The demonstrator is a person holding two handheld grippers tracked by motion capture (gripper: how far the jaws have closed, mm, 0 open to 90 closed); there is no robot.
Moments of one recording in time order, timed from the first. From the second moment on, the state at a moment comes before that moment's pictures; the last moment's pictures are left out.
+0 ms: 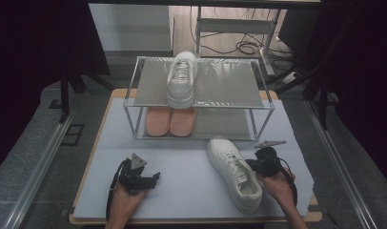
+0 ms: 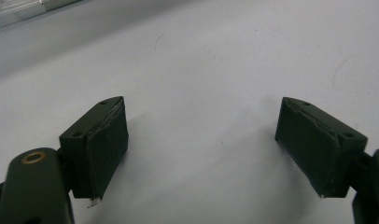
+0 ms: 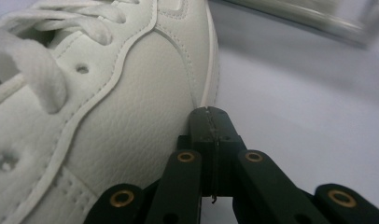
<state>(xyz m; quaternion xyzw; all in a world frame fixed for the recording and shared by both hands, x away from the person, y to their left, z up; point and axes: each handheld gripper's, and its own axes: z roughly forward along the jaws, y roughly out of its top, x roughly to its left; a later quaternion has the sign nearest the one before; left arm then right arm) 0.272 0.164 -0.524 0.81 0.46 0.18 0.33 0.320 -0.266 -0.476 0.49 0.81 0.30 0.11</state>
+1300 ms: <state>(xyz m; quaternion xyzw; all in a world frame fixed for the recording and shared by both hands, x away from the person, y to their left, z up) 0.272 0.163 -0.524 0.80 0.46 0.18 0.33 0.296 -0.270 -0.428 0.42 0.86 0.29 0.08</state>
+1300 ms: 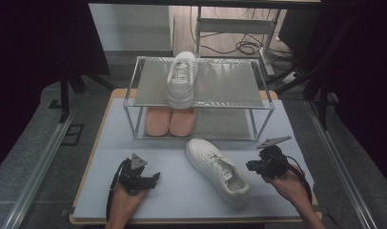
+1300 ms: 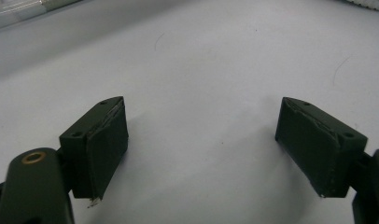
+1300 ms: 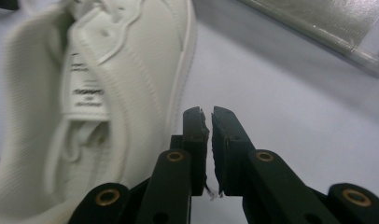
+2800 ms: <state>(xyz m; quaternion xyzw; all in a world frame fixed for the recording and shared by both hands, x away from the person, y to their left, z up) 0.272 0.164 -0.524 0.81 0.46 0.18 0.33 0.304 -0.243 -0.436 0.44 0.86 0.25 -0.02</state>
